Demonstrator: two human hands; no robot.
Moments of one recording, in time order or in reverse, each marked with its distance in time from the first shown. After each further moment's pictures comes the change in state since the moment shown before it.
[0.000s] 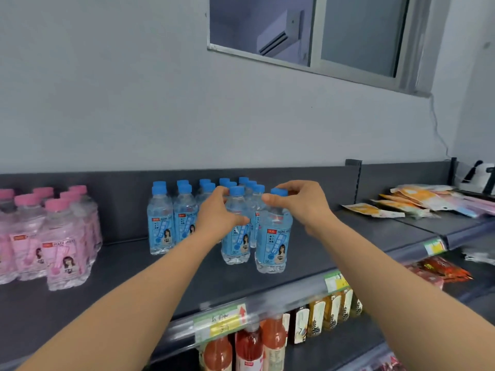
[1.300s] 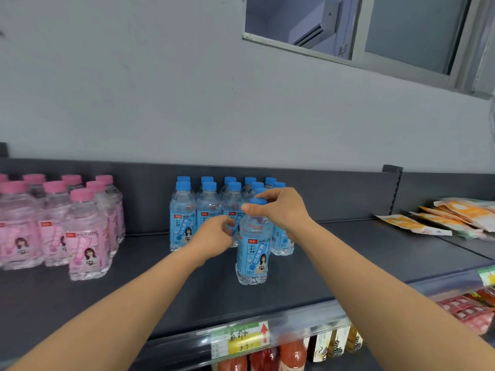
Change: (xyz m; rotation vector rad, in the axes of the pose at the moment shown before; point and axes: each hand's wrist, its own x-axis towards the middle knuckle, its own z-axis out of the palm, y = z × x) left_hand 0.013 -0.066 -0.021 0.098 -0.221 -0.222; right_hand 0.031 0.002 0.081 -0.189 -0.219 -0.017
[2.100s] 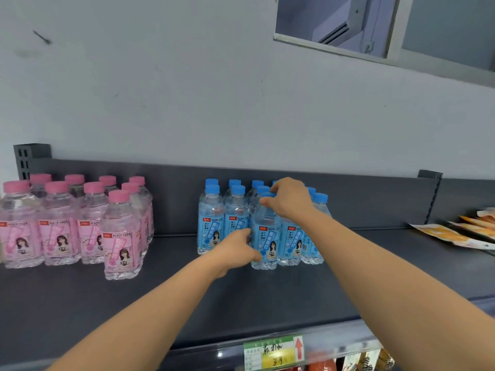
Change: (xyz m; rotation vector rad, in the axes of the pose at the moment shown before) left_hand -0.007 -0.016 -0.009 -0.171 -0.163 -0.045; right_hand 0.051 -0.030 0.039 -0.564 -0.007 -0.103
